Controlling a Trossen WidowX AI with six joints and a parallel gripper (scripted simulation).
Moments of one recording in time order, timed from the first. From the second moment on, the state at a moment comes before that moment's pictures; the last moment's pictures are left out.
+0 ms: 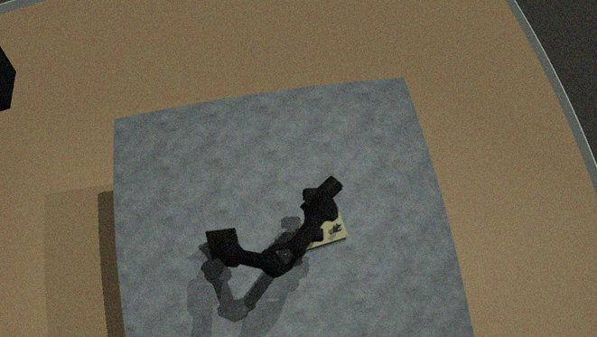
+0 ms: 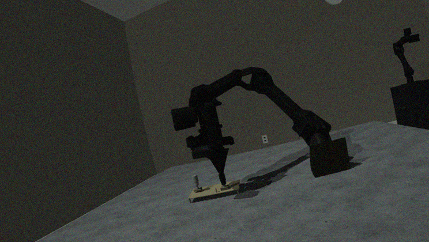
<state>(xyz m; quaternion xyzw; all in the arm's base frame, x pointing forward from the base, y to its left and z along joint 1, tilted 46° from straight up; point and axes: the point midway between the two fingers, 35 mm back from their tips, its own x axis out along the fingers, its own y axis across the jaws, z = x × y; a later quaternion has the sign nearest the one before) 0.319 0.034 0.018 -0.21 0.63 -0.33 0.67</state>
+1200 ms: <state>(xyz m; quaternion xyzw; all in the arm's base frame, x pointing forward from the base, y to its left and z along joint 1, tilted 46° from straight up) 0.323 0.048 0.028 -0.20 0.63 -0.32 0.67</state>
